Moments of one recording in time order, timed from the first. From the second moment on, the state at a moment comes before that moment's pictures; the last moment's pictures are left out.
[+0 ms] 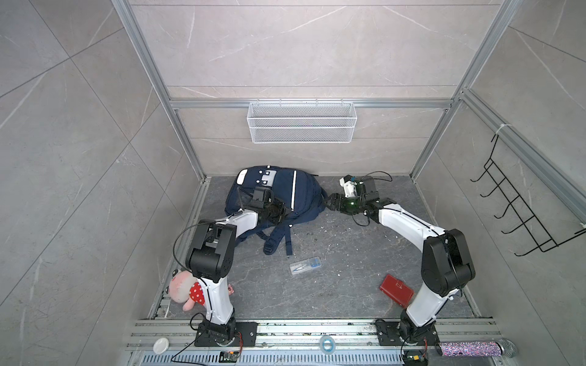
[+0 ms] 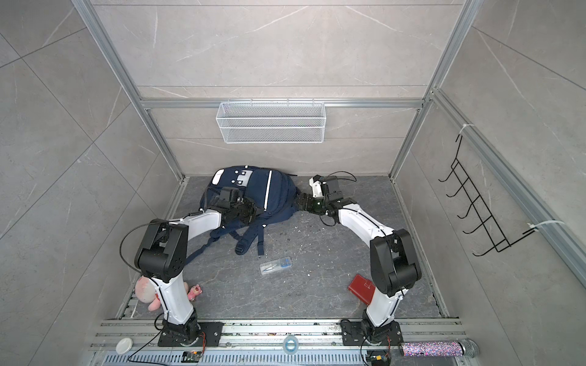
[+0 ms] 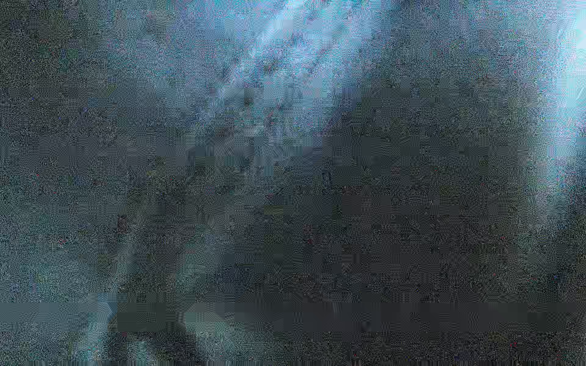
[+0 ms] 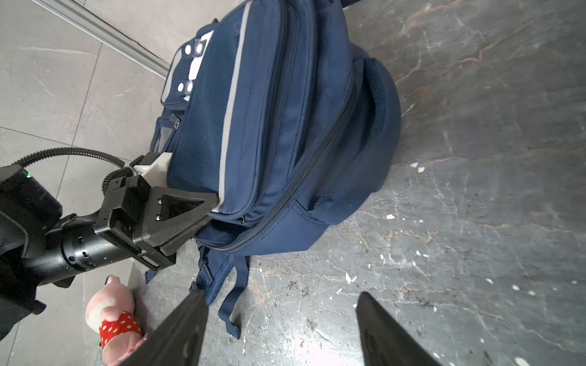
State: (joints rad) left arm -0.29 1.90 1.20 -0.02 0.51 -1.35; right arm 0.34 1.76 1.31 -0.26 -0.44 0.46
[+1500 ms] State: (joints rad) left arm -0.17 1.66 1.20 0.06 0.74 -1.56; right arm 0.52 2.07 1.93 -0.60 -0.35 0.07
